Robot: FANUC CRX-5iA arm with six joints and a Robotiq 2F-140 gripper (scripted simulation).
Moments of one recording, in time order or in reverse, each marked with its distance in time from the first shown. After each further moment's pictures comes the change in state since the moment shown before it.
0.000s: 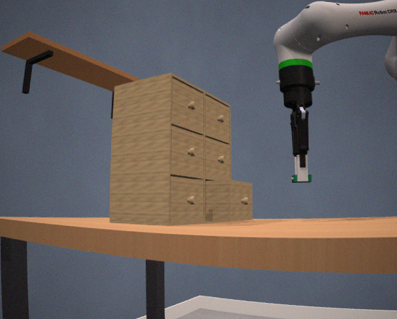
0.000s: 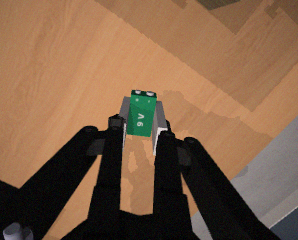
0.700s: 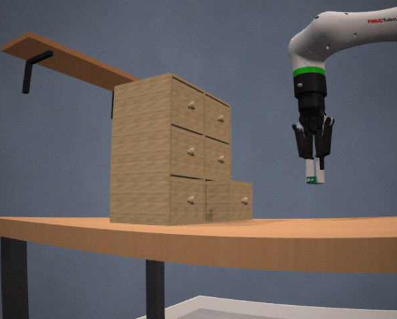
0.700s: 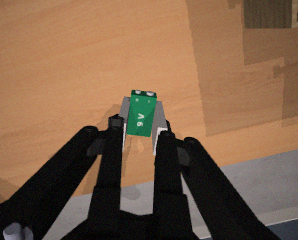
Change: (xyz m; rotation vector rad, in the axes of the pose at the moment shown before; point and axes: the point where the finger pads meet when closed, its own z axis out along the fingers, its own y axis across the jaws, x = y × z) arm -0.048 0.050 0.001 0.000 -0.002 -0.741
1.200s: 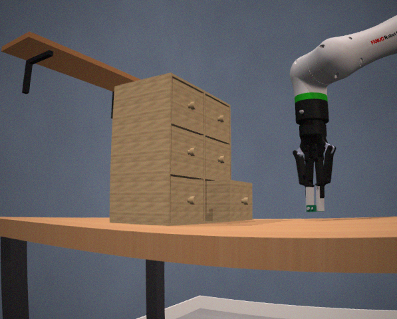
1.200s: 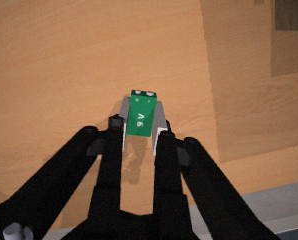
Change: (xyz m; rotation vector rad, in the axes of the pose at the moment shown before) arm 0.002 0.001 0.075 -0.004 0.002 -0.002
